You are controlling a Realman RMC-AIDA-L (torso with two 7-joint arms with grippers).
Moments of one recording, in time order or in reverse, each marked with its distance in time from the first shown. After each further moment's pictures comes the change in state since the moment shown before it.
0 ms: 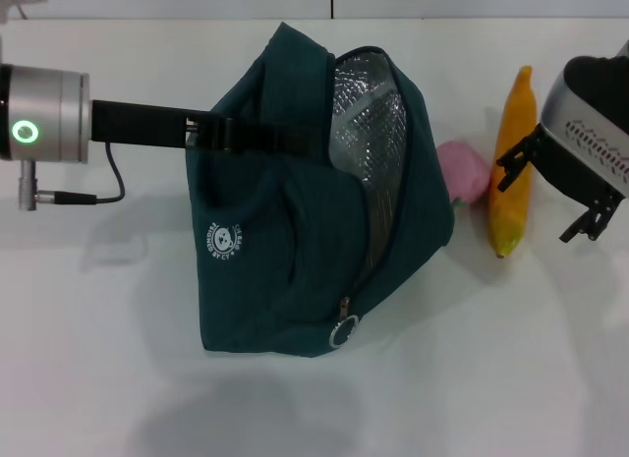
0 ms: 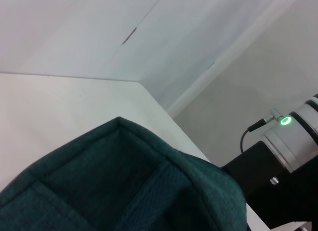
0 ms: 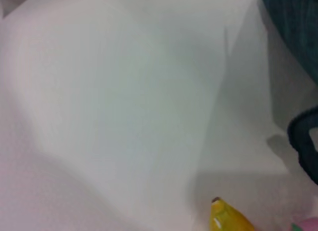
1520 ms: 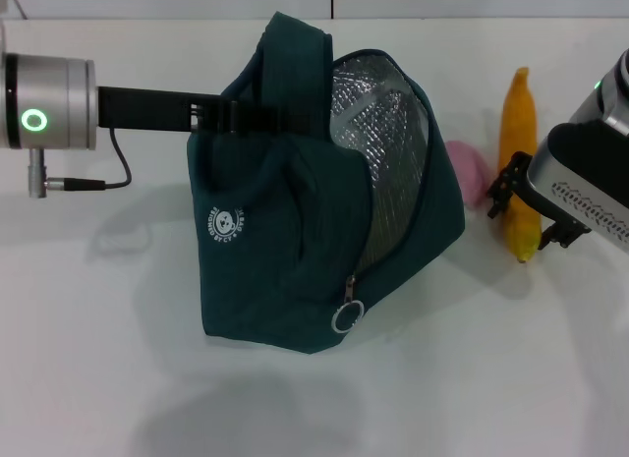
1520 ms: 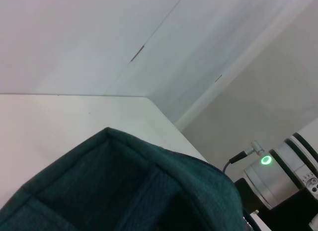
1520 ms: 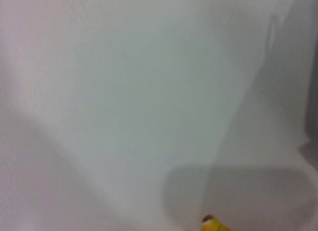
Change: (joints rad) left arm -0.006 -0.007 -0.001 0.003 -0.015 -0.050 0.015; right arm -0.021 0.002 -0.104 0.172 0.045 0.238 -0.150
